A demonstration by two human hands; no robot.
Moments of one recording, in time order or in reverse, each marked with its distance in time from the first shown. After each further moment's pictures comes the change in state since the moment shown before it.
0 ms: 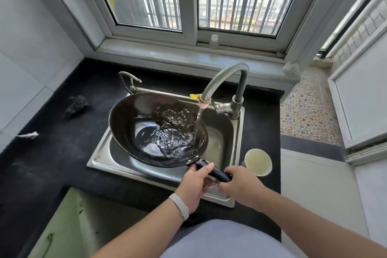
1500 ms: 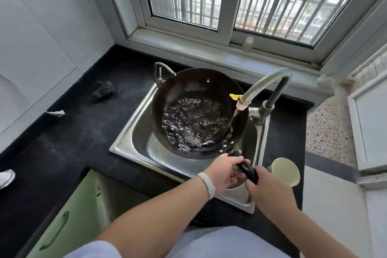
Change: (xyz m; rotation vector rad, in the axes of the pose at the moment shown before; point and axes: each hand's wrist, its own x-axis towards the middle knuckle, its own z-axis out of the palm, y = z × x) left_hand 0.023 0.031 0.000 0.012 -0.215 -0.120; right_hand -0.021 -0.026 0.014 -0.360 0.341 -0.030
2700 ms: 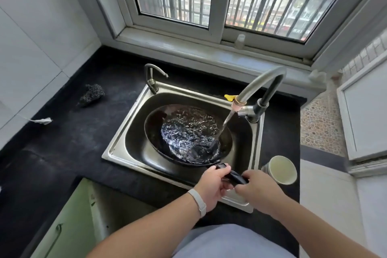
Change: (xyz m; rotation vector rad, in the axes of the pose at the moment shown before) left_hand -0.007 -0.026 -0.023 0.005 0.123 -0.021; right_hand 0.017 -0.015 -0.004 0.211 -0.342 0.134
